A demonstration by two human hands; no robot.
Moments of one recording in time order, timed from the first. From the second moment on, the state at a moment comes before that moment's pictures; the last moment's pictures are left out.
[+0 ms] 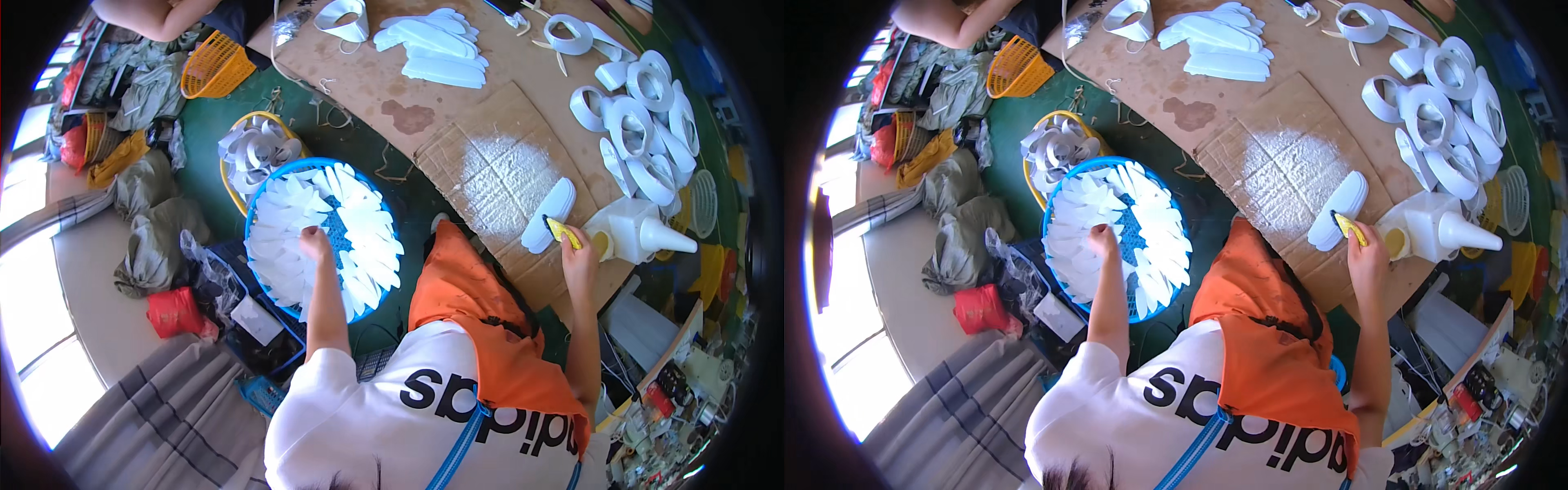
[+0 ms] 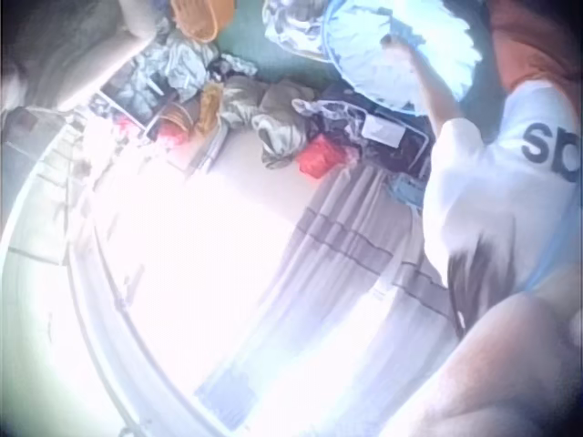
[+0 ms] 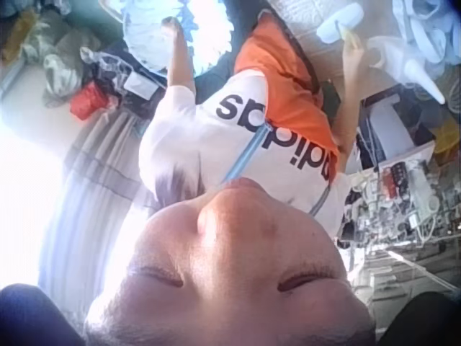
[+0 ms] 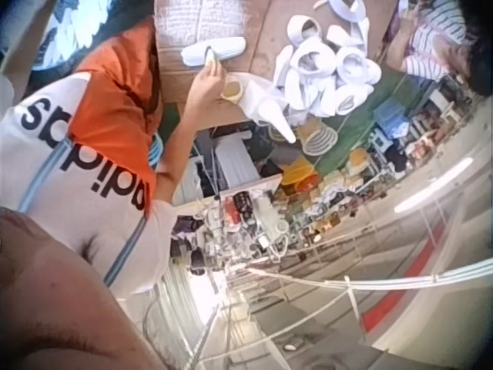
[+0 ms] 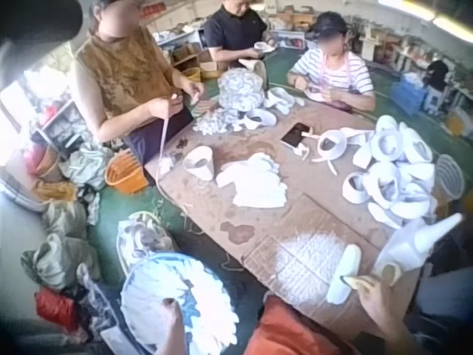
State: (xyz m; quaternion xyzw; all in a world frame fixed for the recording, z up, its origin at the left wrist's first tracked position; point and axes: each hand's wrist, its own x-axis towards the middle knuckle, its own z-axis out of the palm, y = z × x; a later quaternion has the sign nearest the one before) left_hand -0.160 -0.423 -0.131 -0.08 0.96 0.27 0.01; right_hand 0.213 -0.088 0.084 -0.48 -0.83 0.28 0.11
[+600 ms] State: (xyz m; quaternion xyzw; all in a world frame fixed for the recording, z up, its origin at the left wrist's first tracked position) left_hand 0.029 -0.037 0.021 0.79 0.53 0.23 0.20; right_hand 0.247 -0.120 0.057 -0.30 -0.88 0.33 0.14
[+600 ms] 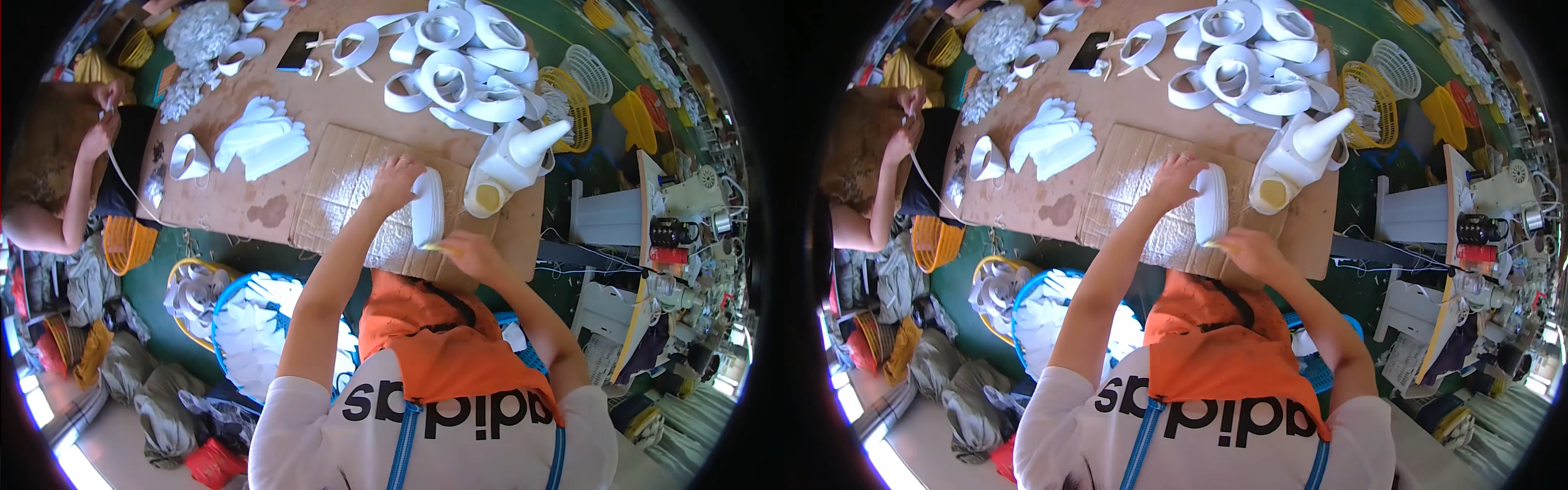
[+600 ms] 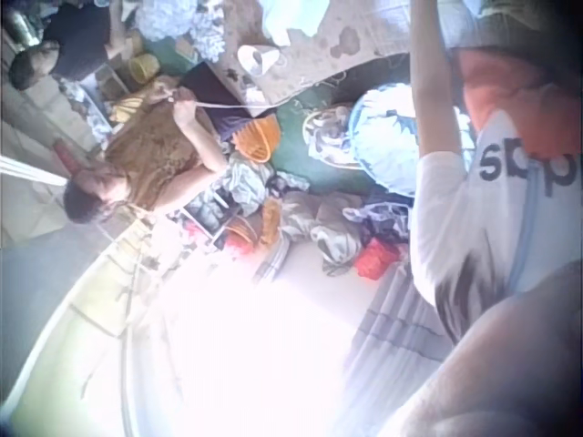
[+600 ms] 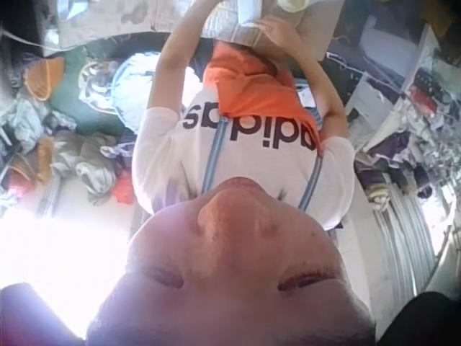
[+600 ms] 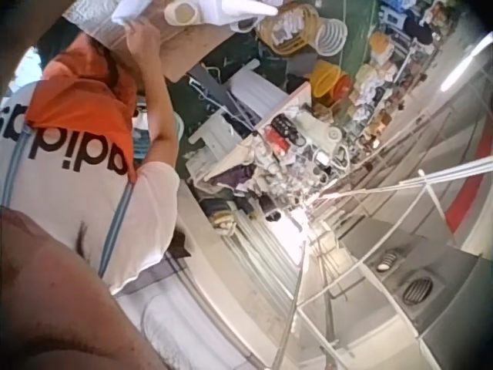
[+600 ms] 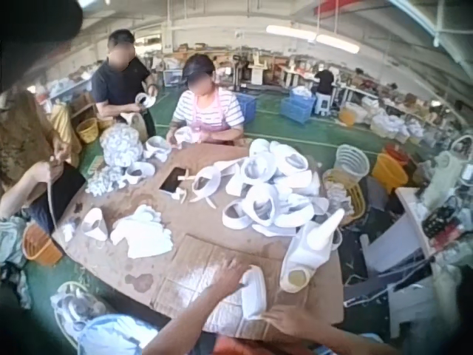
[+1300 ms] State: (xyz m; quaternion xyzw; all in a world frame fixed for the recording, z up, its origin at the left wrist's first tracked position) left_hand 0.036 -0.170 -0.012 0.81 0.47 0.34 0.08; right_hand 0.197 -0.034 0.037 -0.53 -0.77 0.22 0.30
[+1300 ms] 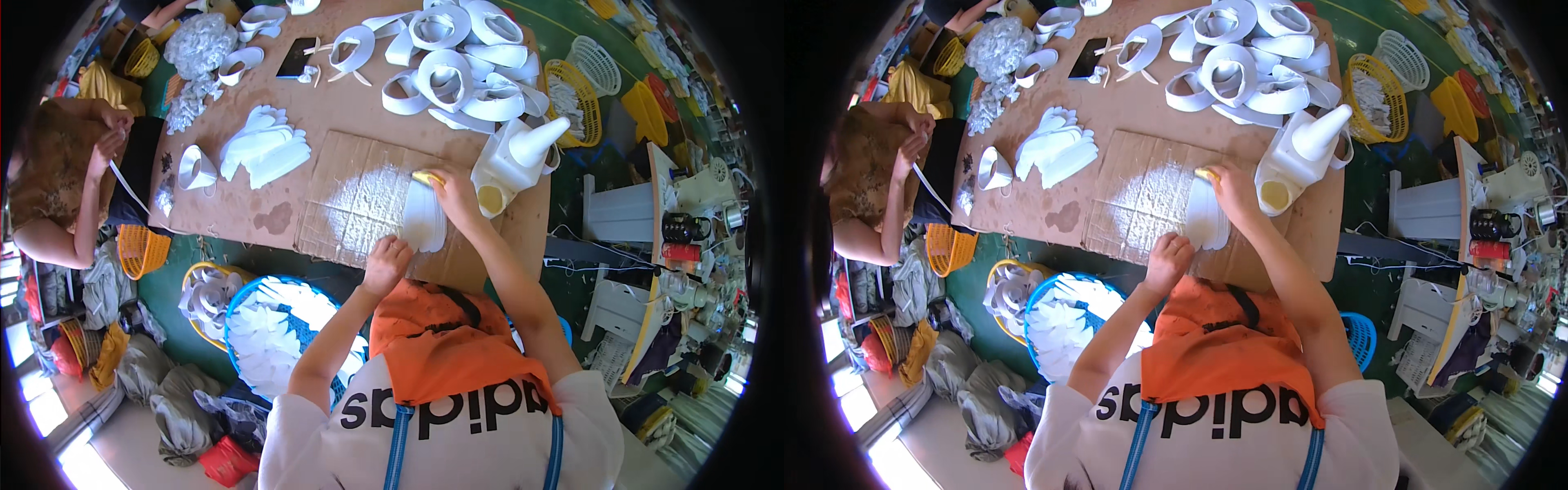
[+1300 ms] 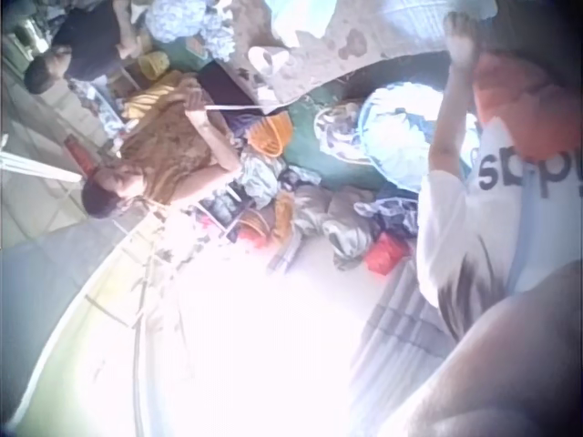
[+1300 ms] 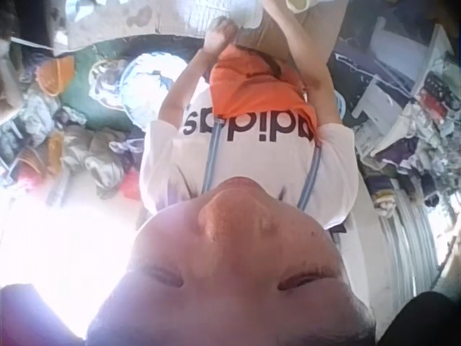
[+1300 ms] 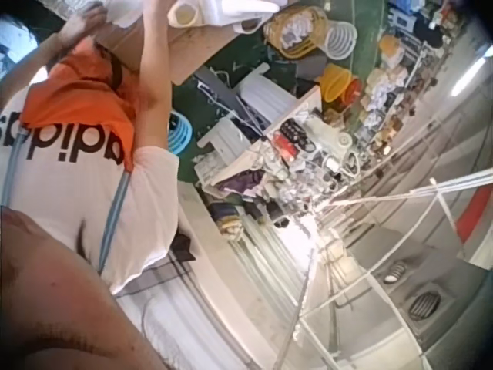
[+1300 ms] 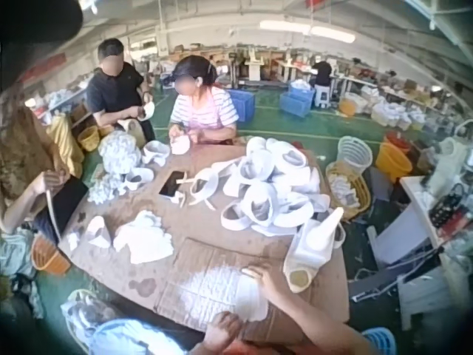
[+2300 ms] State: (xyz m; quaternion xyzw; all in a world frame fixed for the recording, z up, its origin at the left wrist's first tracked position) left_hand -0.093 -0.384 -0.142 0.24 0.95 0.03 0.20; right_hand 0.213 -0.034 0.049 -0.51 -0.82 0.21 0.16
